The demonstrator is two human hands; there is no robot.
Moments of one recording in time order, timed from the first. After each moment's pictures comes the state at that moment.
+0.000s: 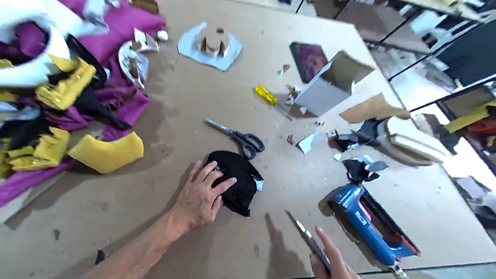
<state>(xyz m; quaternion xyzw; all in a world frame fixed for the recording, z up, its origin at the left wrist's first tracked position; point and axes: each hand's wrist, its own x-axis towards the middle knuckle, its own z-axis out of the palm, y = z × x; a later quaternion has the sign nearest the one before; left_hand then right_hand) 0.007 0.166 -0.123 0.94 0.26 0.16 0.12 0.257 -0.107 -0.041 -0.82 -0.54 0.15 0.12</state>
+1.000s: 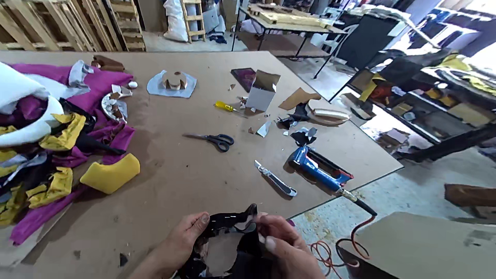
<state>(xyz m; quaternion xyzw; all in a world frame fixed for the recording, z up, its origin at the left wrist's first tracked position) -0.079 0.089 -0.040 0.57 0.24 0.04 0.78 0.100 -0.095 -0.004 -0.42 -0.27 0.45 0.74</state>
